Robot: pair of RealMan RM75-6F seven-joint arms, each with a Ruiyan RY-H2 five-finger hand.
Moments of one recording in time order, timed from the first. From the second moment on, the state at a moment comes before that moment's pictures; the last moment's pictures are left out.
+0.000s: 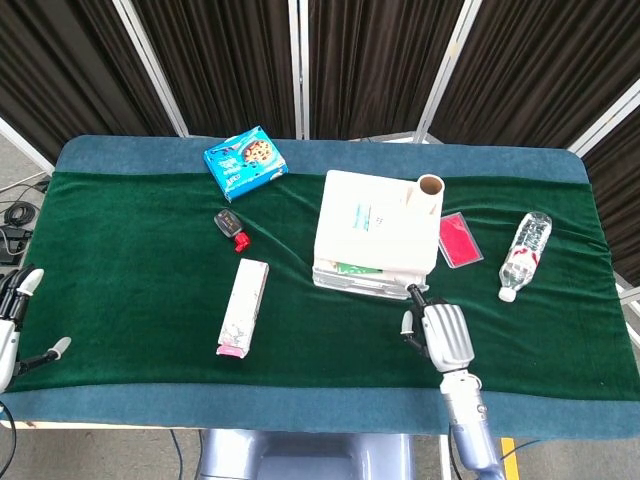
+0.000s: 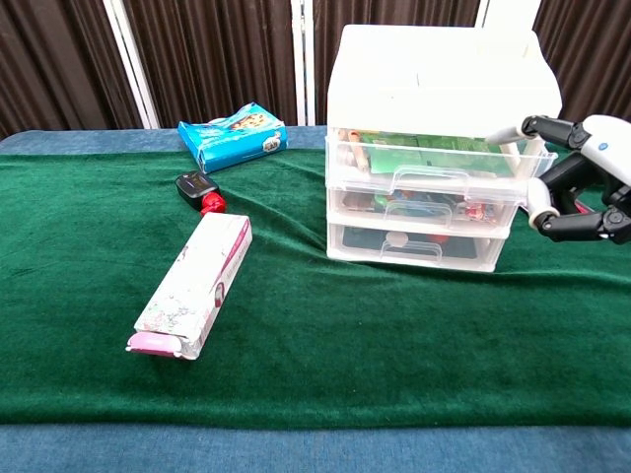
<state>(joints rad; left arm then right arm) -0.08 -1.20 -0.06 -1.48 1.56 1.60 -0.14 0.29 -1.64 0.16 -1.72 -1.43 1.40 -0.24</state>
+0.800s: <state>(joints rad) -0.08 -1.19 -0.06 -1.48 1.56 1.59 -0.15 0.34 -1.63 0.20 -1.80 -1.29 1.35 -0.45</state>
